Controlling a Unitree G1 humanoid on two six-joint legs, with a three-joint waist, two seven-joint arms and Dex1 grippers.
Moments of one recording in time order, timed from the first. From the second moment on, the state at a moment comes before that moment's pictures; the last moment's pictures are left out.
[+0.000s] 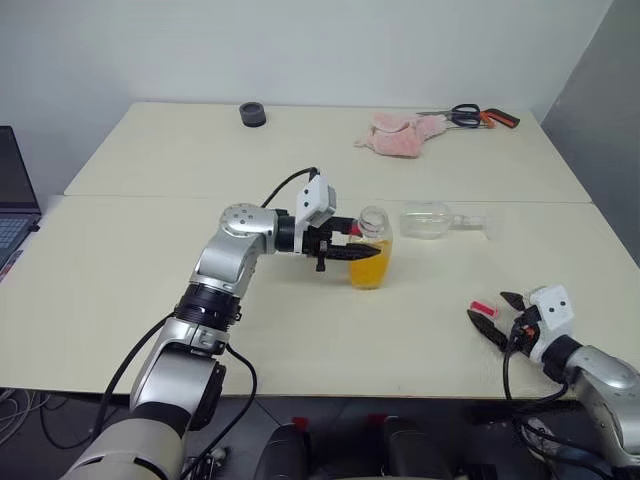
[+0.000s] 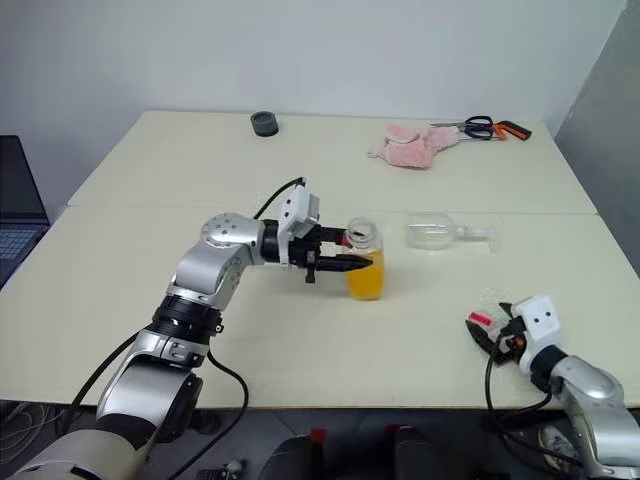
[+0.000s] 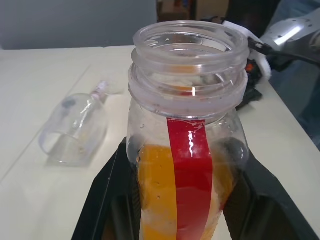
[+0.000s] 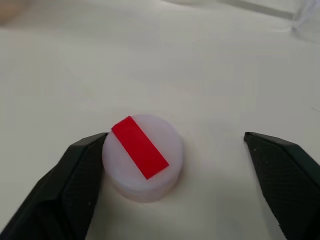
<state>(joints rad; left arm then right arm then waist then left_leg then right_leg) -0.82 0.36 -0.16 0.36 -0.27 0.21 -1.26 0.16 -0.60 -0.23 -0.19 0.34 0.32 0.63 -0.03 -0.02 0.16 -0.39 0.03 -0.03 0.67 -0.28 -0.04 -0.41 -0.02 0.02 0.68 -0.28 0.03</state>
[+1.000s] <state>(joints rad) -0.78 0.50 0.21 0.65 -0.21 0.14 -0.55 -0.57 -0.34 0.26 -0.26 0.37 0.59 0.65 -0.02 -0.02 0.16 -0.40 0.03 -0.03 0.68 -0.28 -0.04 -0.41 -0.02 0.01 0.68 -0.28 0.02</state>
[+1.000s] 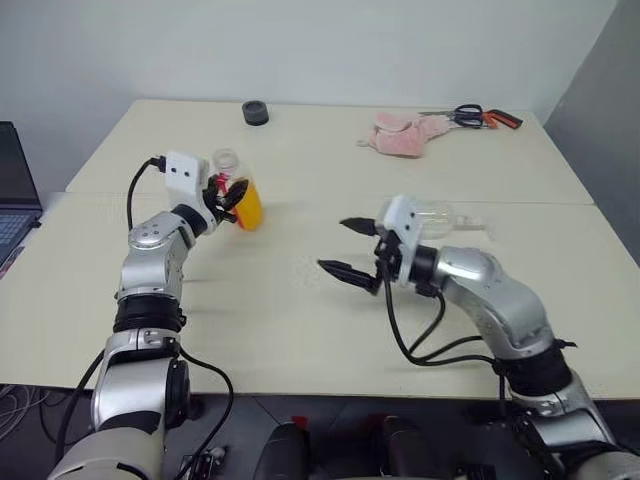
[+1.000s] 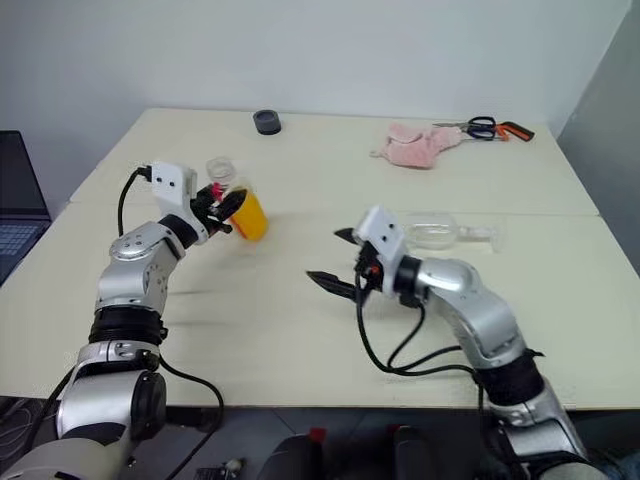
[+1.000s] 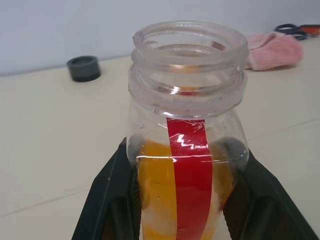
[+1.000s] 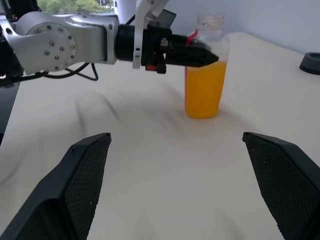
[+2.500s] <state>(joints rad) -0.40 0.53 0.24 0.31 -0.19 0.04 -0.45 -0.33 -0.47 0.20 -0.43 0.33 0.64 0.63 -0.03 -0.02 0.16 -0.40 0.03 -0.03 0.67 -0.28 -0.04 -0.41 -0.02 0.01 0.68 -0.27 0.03</state>
